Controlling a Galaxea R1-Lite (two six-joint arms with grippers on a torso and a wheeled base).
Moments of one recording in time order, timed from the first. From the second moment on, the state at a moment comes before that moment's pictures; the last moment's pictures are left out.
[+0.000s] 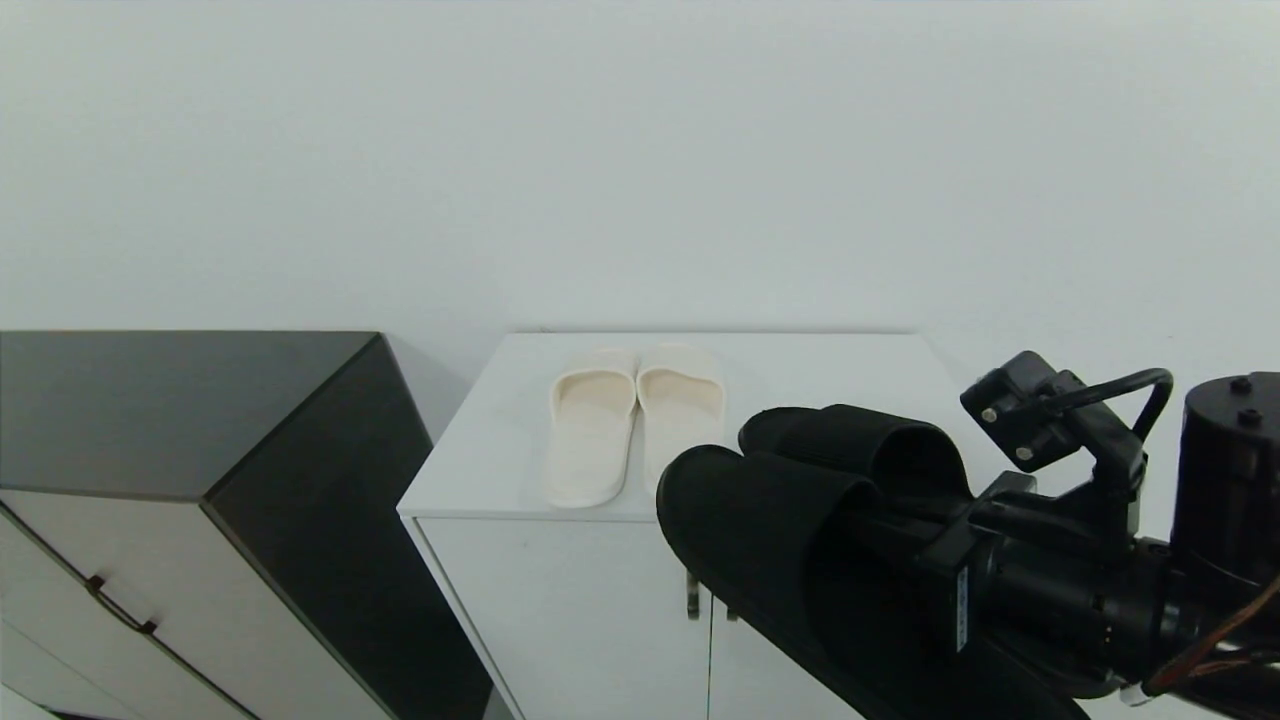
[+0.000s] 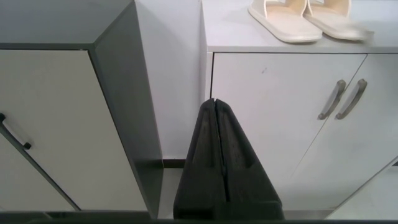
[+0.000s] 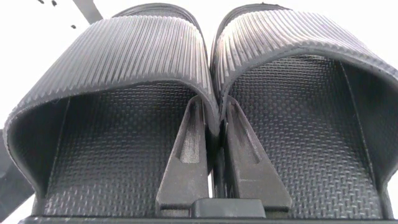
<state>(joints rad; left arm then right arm) 0.00 0.00 0.00 0.00 0.00 -0.01 0.86 1.41 -0.64 -0.52 -0.13 0.11</state>
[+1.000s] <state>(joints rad) 0.00 0.00 0.00 0.00 0.00 -0.01 0.86 1.39 -0.59 -0.53 -0.05 0.11</state>
